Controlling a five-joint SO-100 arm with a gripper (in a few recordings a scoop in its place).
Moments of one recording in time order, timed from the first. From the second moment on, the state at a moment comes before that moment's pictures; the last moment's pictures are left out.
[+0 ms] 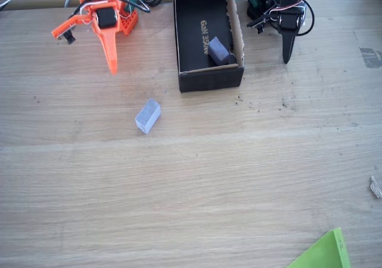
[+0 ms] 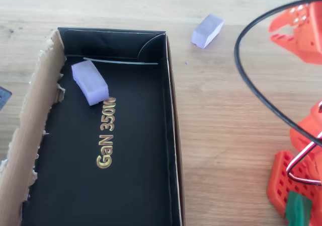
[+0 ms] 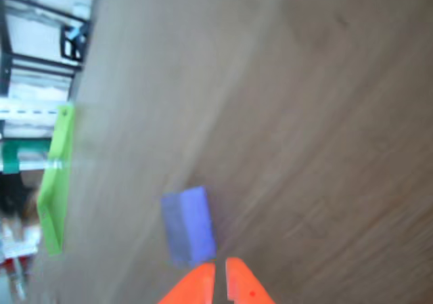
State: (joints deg) arm 74.2 161.3 150.2 59.2 22.5
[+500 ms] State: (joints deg) arm 73.7 104.3 89.0 86.2 23.5
